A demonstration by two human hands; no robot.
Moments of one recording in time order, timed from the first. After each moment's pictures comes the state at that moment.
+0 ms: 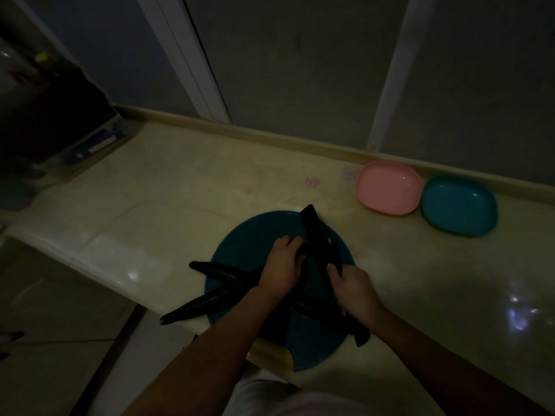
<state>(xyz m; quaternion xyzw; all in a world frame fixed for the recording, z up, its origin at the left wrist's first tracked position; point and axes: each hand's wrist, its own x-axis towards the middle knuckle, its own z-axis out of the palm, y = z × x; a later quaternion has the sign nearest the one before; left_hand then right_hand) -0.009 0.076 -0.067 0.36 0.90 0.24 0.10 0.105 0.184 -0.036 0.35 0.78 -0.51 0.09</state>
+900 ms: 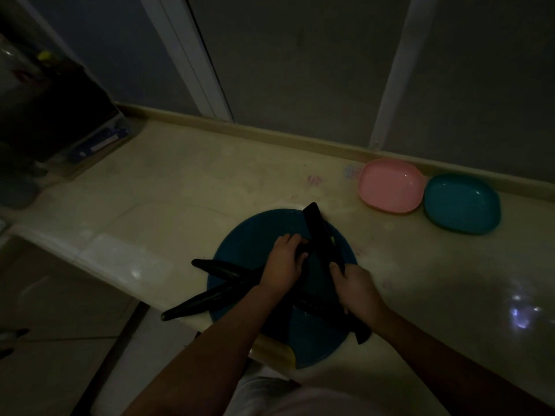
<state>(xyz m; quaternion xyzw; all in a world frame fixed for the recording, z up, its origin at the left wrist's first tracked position) -0.008 0.074 -0.066 0.33 0.90 0.28 0.12 0.105 0.183 -0.045 0.36 0.77 -0.52 0.08</state>
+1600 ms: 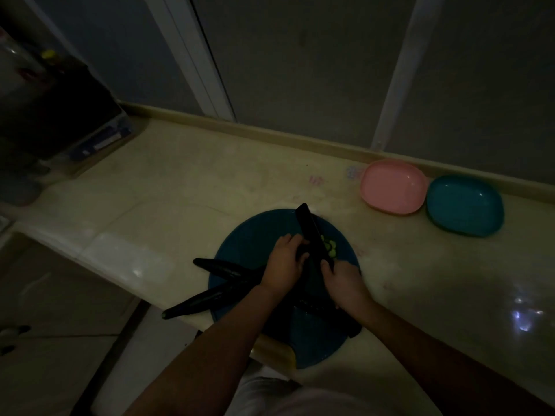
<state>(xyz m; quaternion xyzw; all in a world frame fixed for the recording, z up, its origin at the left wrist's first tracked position) -0.009 0.074 -0.066 0.32 0.89 0.29 0.12 0.088 0.175 -0.049 0.34 0.81 -0.46 0.10</state>
